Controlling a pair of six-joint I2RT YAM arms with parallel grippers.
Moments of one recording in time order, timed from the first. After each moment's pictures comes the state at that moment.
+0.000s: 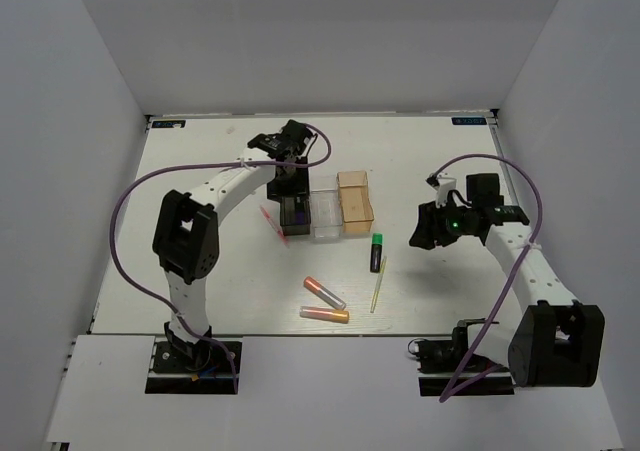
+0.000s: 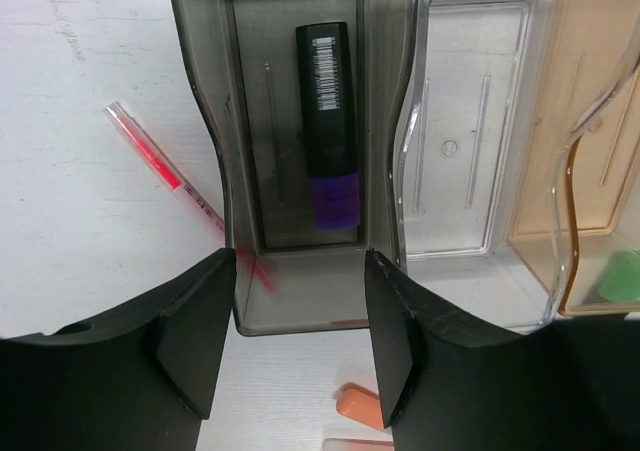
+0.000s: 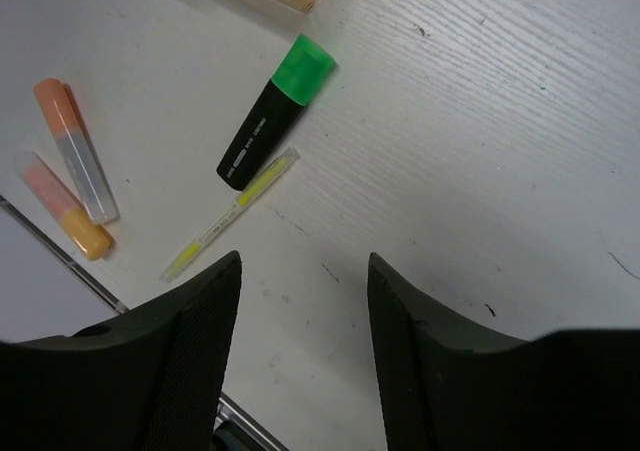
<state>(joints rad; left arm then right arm) -0.55 1.96 1.68 -0.90 -0.17 -0.52 0.05 1.16 0.82 -0.68 -0.60 -0.26</state>
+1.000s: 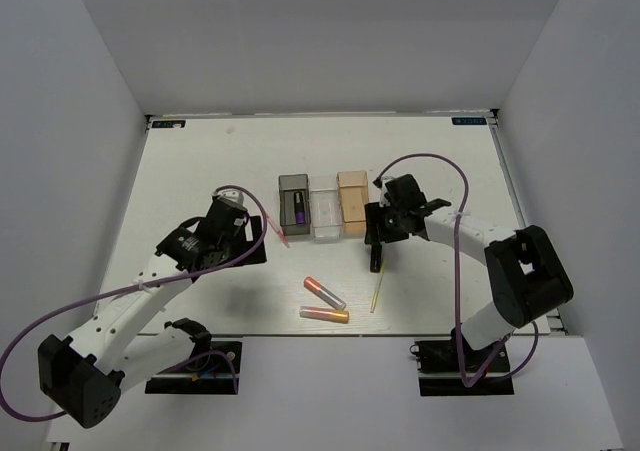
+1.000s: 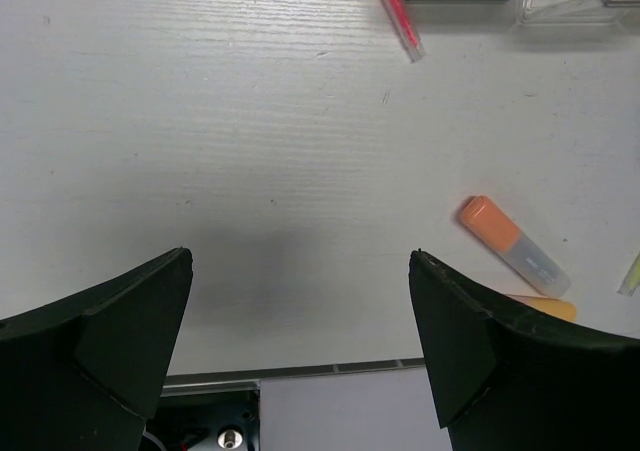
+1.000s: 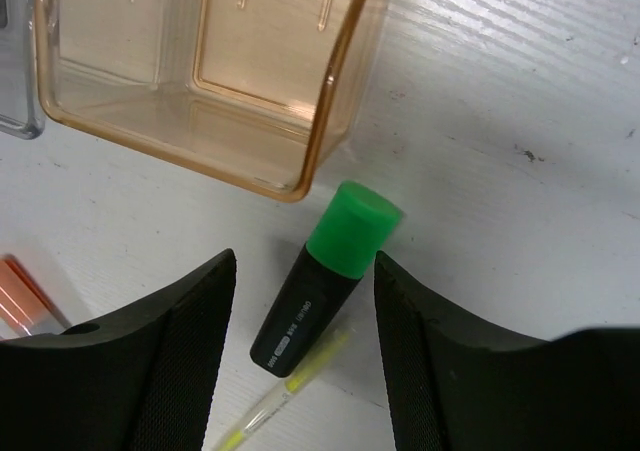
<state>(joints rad) -0.57 0.97 0.84 -0.85 -0.20 -0.57 0.49 1.54 0.86 -0.31 -0.18 0.23</state>
